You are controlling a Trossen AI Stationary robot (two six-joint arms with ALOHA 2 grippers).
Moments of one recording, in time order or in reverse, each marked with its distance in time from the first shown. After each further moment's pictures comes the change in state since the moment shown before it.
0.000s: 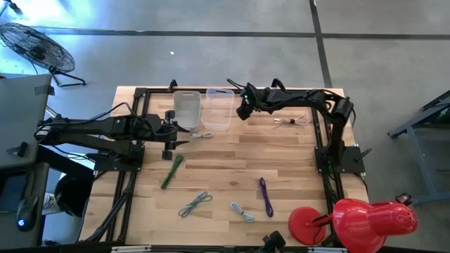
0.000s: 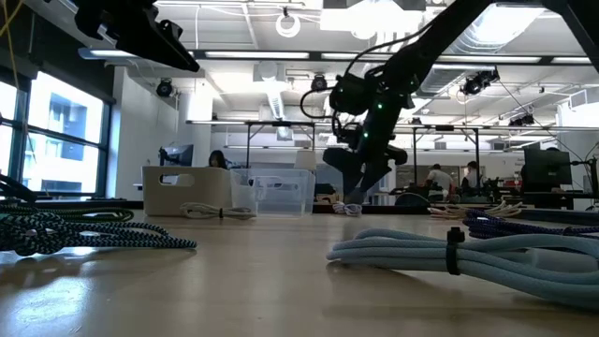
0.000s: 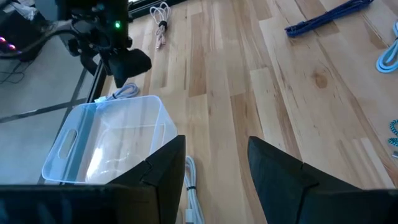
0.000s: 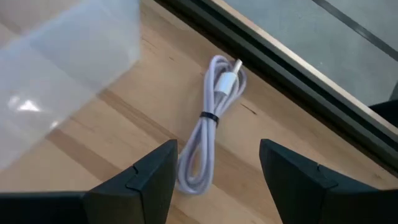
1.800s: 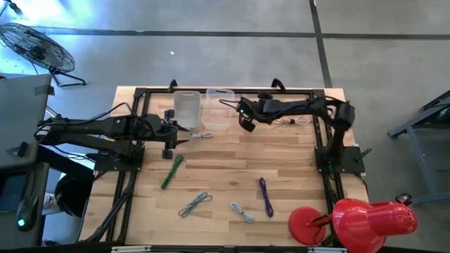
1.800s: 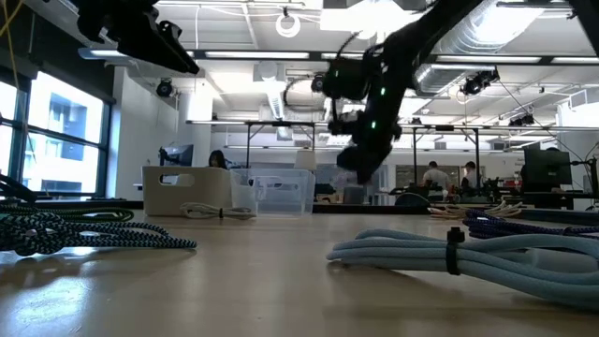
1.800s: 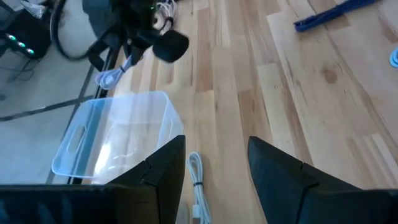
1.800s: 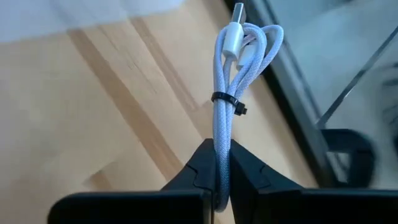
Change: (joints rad) left arm 0.000 0.000 -0.001 -0.003 -0.030 0.008; right arm 0.164 -0.070 -0.005 -0.169 0.233 -0.274
